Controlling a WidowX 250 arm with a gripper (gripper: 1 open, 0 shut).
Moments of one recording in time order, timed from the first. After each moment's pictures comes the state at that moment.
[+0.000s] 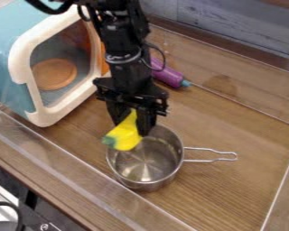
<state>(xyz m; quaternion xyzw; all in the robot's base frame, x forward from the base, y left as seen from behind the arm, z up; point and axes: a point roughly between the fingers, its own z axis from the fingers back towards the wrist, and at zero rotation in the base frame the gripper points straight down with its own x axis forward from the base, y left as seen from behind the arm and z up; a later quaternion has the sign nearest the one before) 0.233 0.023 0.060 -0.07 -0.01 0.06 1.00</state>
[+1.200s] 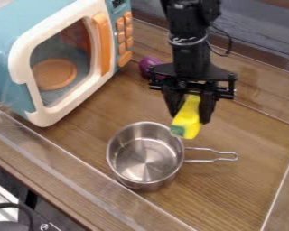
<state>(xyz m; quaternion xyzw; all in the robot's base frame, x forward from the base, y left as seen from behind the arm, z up) 0.271 -0.052 0.082 -0.08 -0.02 0.09 0.99</state>
